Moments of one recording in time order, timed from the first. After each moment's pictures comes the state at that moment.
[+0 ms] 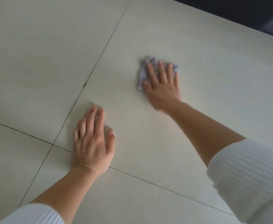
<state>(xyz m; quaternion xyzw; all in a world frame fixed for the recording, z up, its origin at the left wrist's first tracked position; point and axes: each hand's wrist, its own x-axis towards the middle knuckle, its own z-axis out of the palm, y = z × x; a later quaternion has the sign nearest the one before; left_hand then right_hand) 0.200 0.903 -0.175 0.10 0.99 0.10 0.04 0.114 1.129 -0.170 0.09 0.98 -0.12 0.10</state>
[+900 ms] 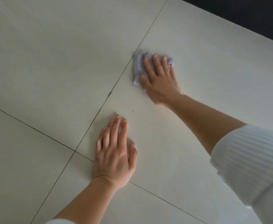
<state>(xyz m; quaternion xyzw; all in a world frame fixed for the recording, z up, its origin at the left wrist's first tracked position) 0.196 0.903 -0.171 0.10 0.99 0.09 0.07 0.039 1.081 -0.166 -0.02 0.98 -0.11 0.14</state>
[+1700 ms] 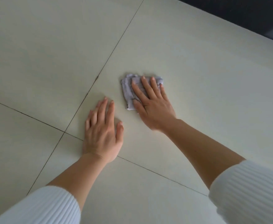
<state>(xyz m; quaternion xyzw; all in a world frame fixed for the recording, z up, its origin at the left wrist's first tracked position) 0.195 0.901 -0.178 0.11 0.99 0.11 0.04 0.160 1.082 -0.167 -0.05 0.99 -0.10 0.12</state>
